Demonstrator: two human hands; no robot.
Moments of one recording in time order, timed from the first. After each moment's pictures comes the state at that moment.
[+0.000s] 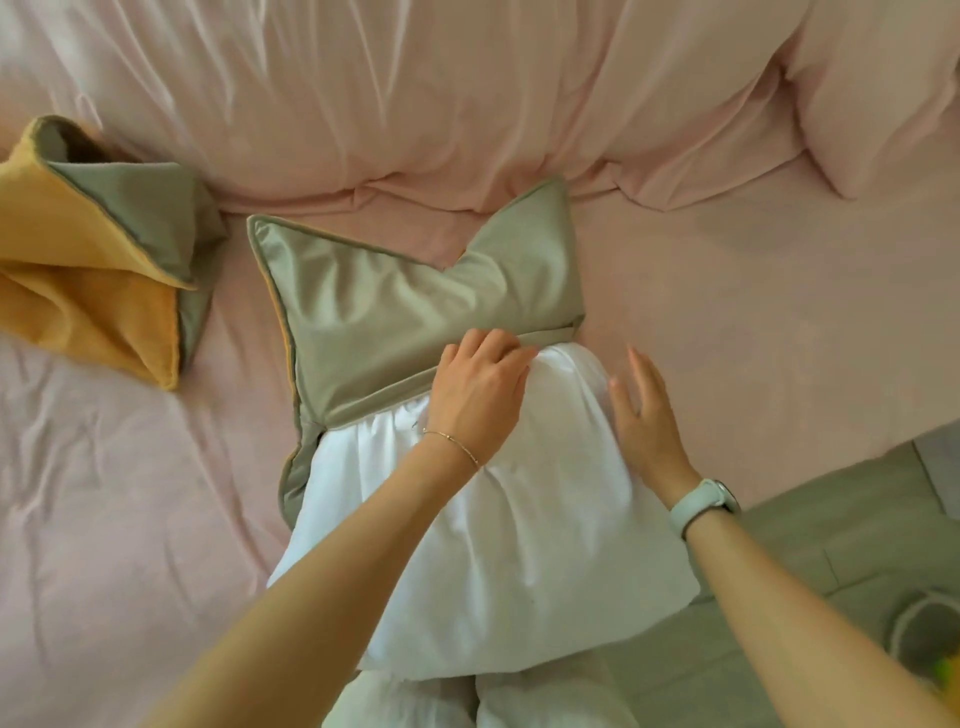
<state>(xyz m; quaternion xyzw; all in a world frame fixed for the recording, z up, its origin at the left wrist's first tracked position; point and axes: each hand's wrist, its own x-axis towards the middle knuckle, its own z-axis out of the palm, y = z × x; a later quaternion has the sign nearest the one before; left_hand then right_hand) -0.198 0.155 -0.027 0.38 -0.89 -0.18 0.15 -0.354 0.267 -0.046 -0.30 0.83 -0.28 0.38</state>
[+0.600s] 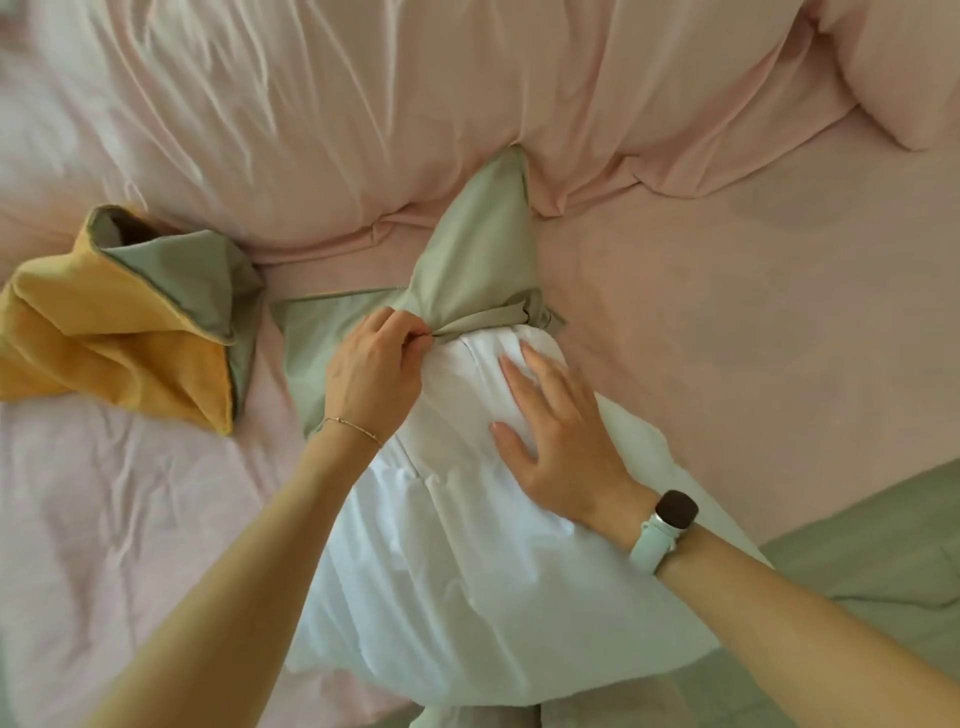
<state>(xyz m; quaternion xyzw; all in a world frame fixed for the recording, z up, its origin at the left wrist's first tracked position) -0.146 0.076 0.006 0.49 -0.85 -0.19 0.10 -0.276 0.216 -0.010 -0.58 0.74 -0.22 0.27</state>
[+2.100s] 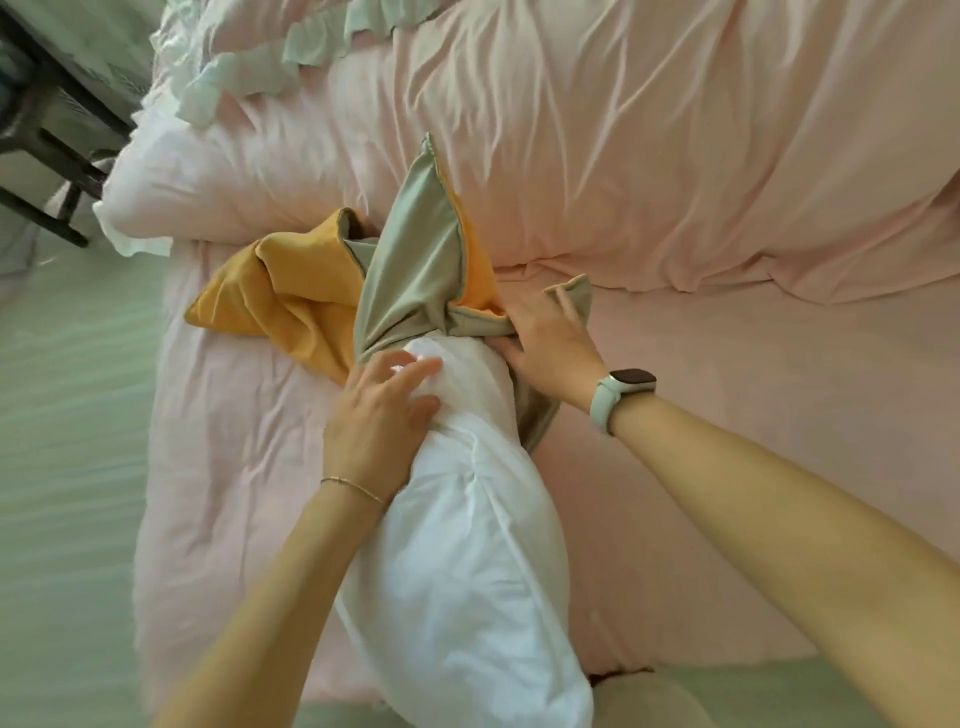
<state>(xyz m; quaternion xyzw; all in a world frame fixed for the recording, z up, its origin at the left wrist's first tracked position) -0.024 0.109 0.112 0.60 -0.78 -0.15 0.07 -0.213 0.075 0.046 -0.72 0.64 -0.15 0.23</state>
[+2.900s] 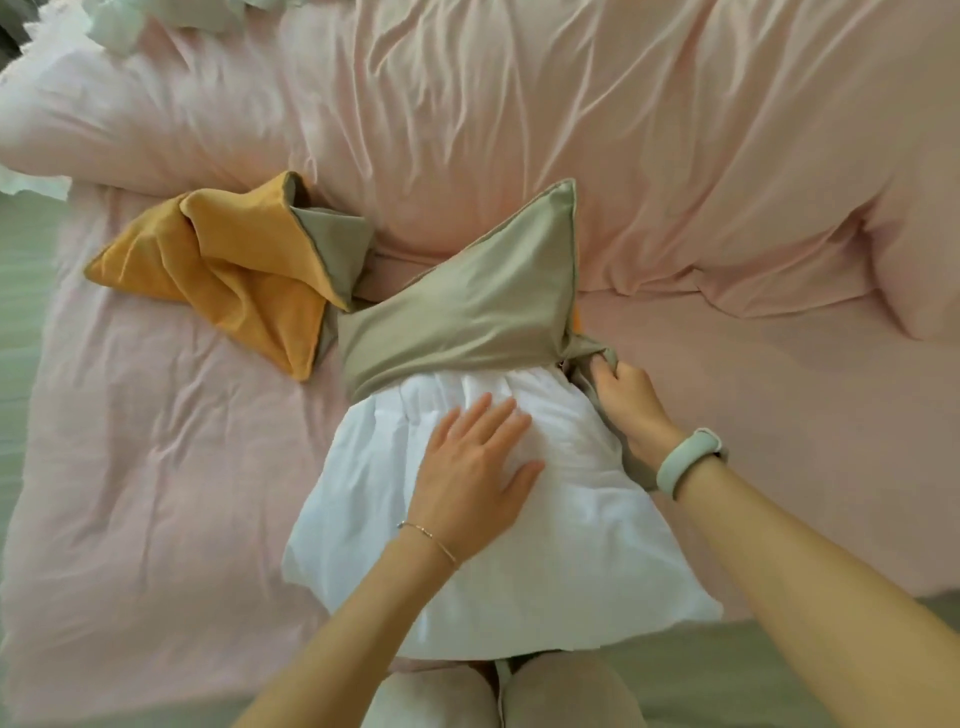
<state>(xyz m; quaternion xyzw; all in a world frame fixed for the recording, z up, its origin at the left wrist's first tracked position) -0.094 0.181 0.054 0.47 -0.86 -0.19 0.06 -0.290 0.149 0.027 -0.31 0.79 -0.27 0.46</state>
